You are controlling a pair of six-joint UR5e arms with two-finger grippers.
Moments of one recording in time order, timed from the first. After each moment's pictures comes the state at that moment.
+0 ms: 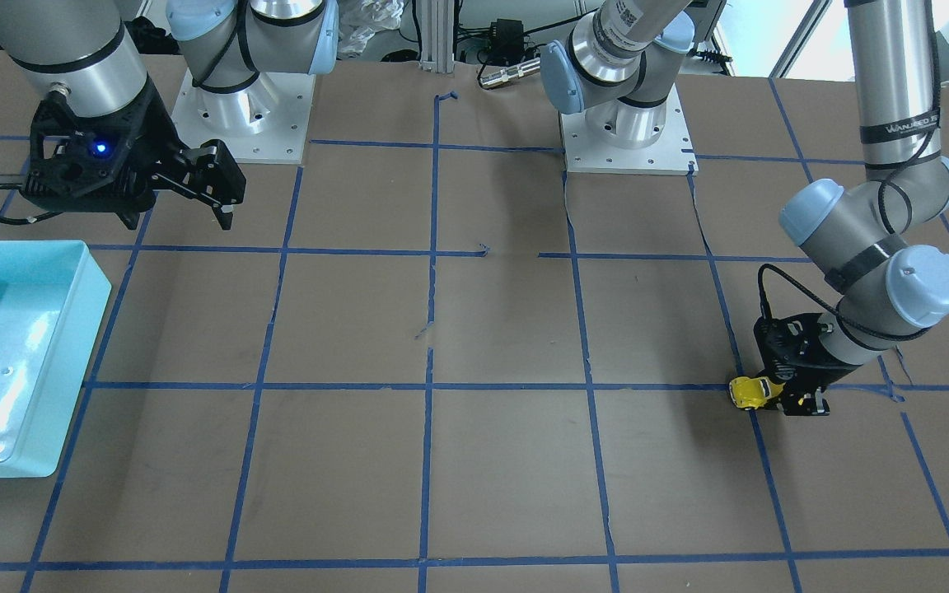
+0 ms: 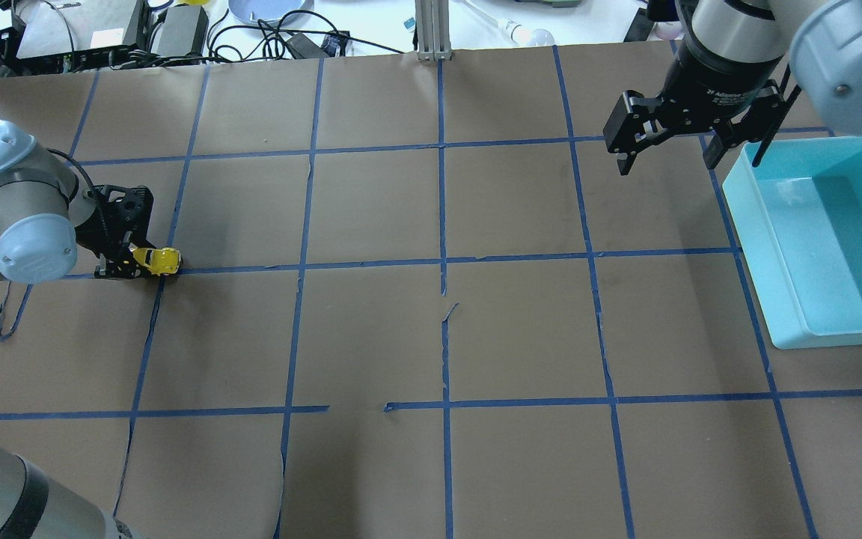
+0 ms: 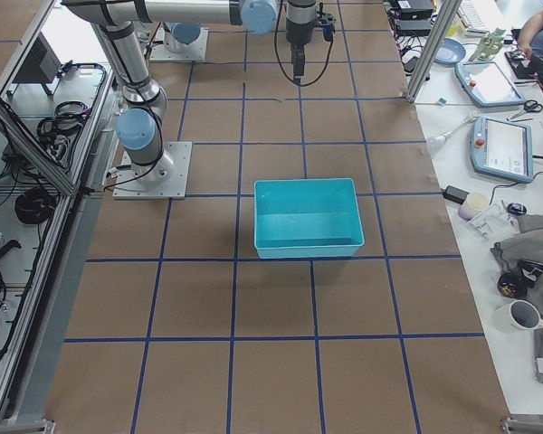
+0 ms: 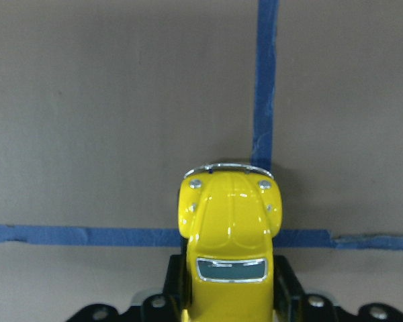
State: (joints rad) left arm -1.10 -2.00 -1.89 -0.83 1.54 2.01; right arm 1.56 -1.55 1.57 -1.59 -1.58 -0.04
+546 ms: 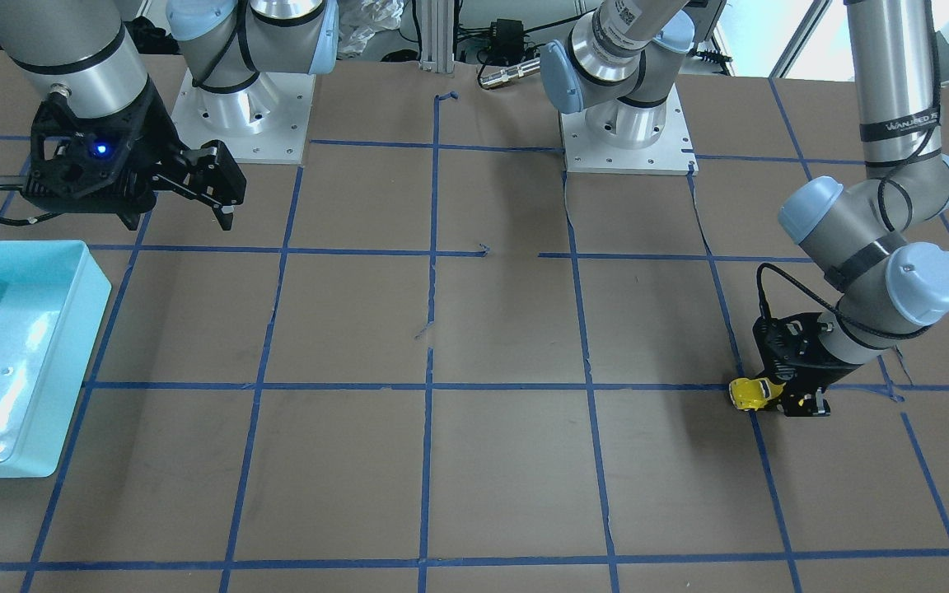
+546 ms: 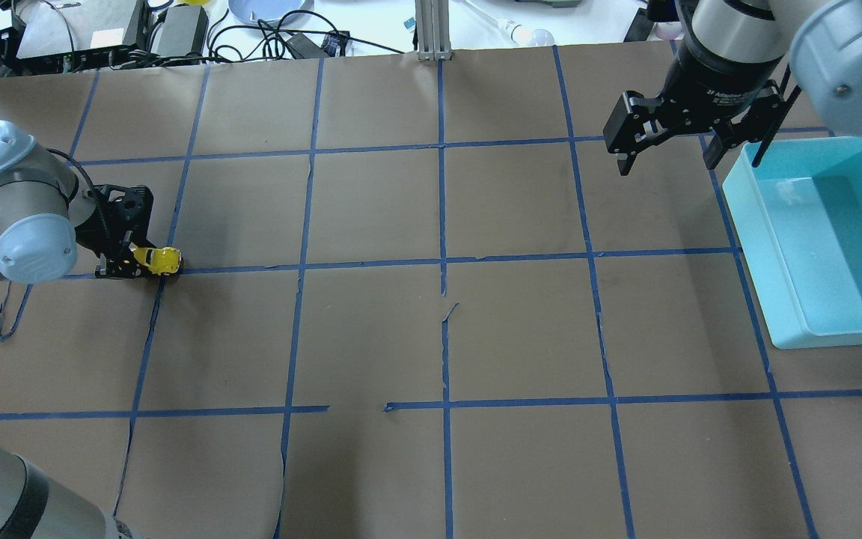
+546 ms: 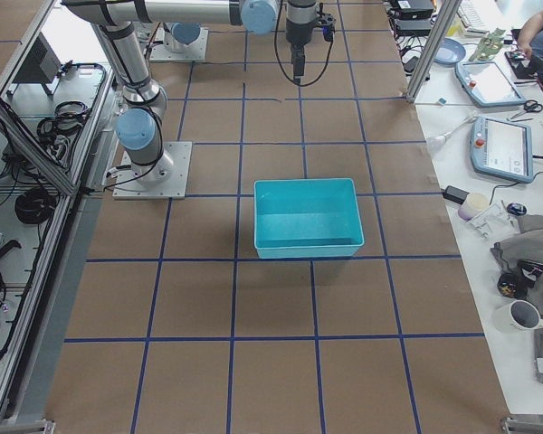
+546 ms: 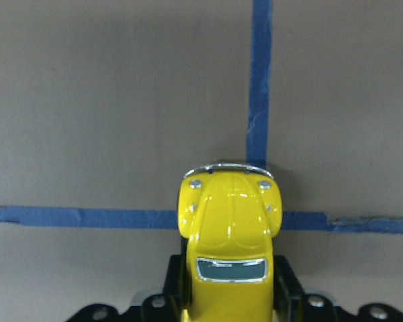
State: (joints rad) left arm -1.11 -1.99 -1.88 -0.83 1.54 1.99; right arm 1.56 -1.55 1.57 -1.59 -1.58 -0.04
